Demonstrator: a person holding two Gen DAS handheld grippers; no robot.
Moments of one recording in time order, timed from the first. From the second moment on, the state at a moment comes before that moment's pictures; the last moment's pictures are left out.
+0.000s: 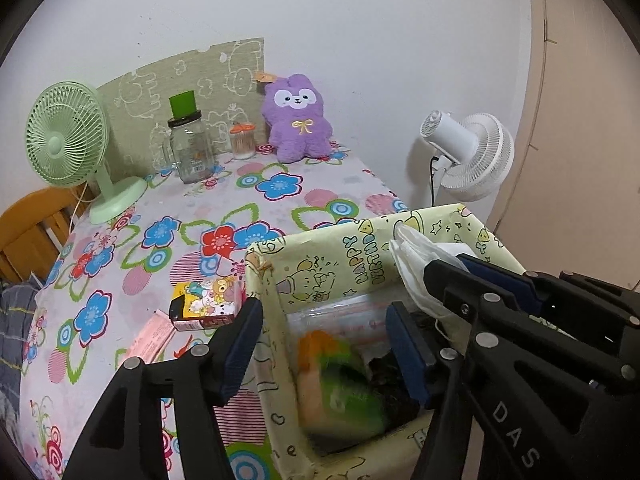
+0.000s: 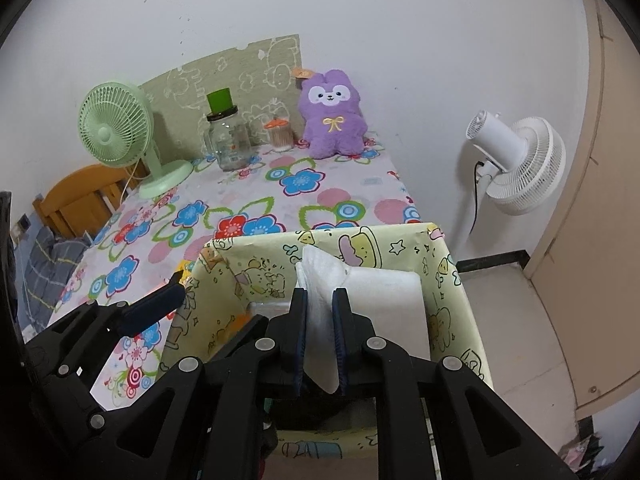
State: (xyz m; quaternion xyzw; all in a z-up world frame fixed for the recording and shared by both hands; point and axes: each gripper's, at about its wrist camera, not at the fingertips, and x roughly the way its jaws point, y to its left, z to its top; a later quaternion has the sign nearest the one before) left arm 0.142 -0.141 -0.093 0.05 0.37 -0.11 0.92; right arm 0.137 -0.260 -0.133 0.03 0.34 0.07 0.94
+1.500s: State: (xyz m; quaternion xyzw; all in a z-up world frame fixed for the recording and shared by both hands) left arm 0.097 -0.096 -0.054 0.04 0.32 -0.10 0.94; right arm 0.084 -0.221 -0.093 0.00 0.27 0.06 0.96
